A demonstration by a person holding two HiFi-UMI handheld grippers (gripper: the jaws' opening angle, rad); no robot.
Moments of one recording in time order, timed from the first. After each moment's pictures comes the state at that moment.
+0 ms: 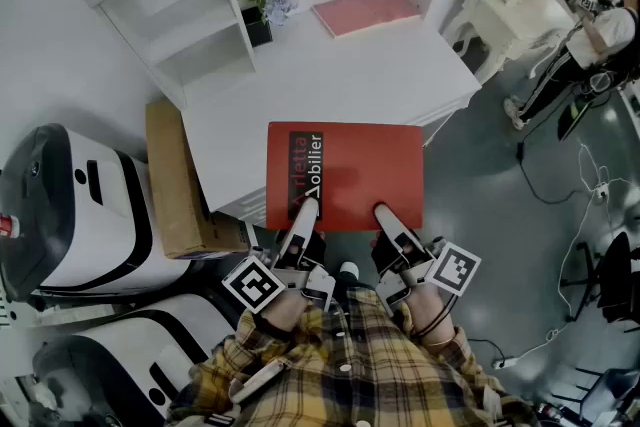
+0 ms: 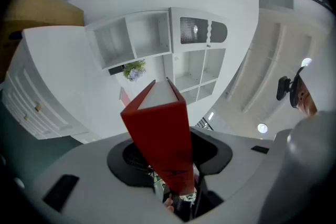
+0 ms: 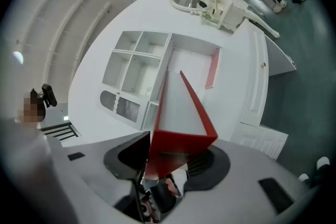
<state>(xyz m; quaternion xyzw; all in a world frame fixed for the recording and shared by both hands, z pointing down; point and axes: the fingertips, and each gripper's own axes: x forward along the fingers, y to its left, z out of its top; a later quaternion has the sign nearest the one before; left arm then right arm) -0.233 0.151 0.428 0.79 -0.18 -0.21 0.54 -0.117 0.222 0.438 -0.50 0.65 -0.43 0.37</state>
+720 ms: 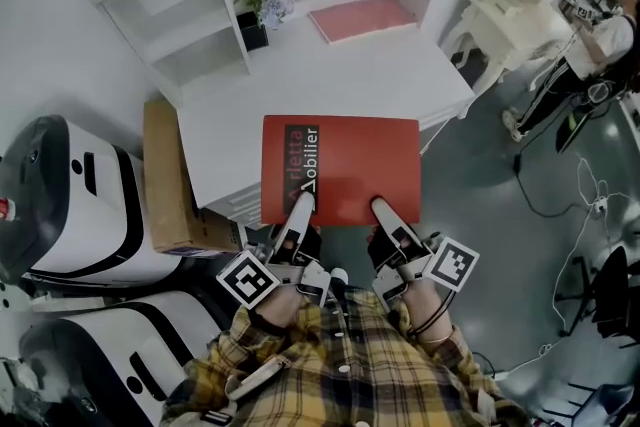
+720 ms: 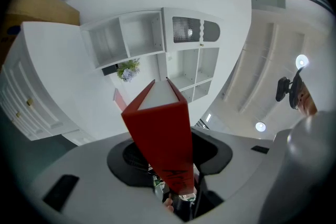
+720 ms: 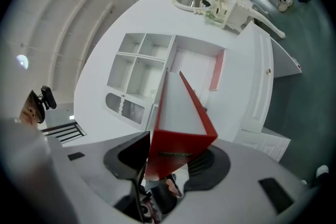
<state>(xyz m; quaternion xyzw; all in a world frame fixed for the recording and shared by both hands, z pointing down) -0.213 0.165 0.416 0.80 -0.18 -0.23 0.52 -0.093 0.232 0.431 -0.49 0.66 -0.42 0.37</state>
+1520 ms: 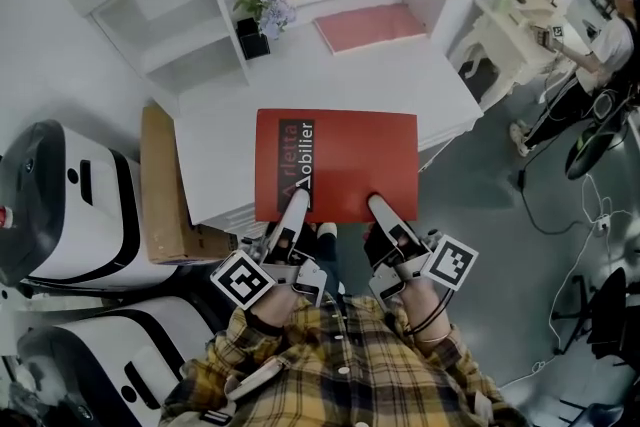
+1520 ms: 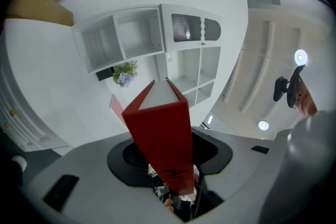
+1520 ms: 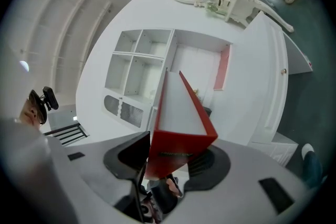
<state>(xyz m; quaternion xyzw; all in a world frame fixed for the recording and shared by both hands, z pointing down) -0.174 0.111 0.410 0.81 -0.20 -0.25 0.50 -0.051 0.171 0.429 -0.46 0.68 -0.43 0.37</state>
